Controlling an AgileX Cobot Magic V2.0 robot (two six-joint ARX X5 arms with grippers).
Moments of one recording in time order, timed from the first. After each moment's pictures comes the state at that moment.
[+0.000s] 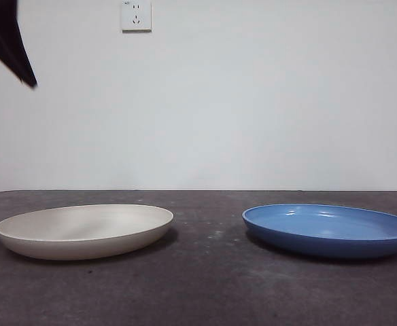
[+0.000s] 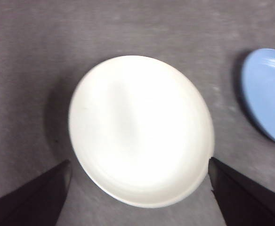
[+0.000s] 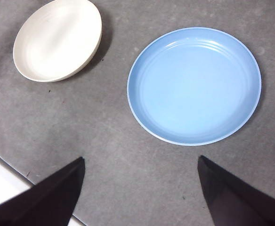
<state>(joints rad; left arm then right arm) -0.12 1.09 0.92 -0.67 0.33 -0.09 0.14 0.81 0.99 -1.05 -0.44 -0.07</state>
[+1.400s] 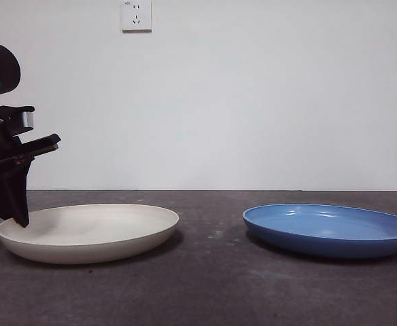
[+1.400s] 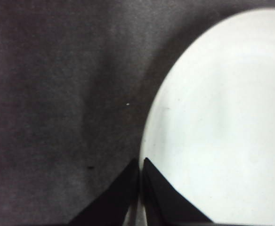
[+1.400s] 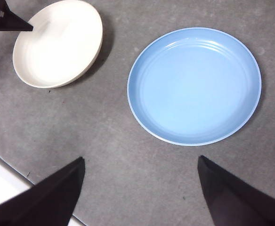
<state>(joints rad) -0.12 1.62 0.95 -0.44 0.23 -0.10 0.14 0.81 0.99 -1.05 -0.44 -0.07</state>
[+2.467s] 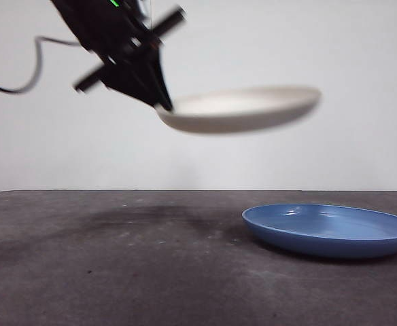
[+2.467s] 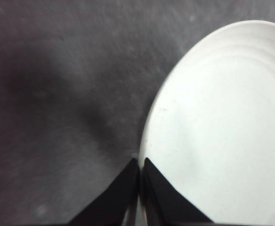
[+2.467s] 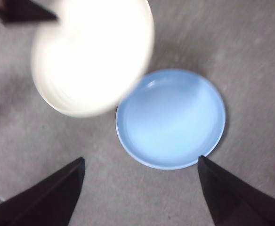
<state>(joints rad) -0.51 1.67 1.40 -0.50 0.25 -0.27 0.14 0.72 1.11 -1.07 -0.36 0.00</state>
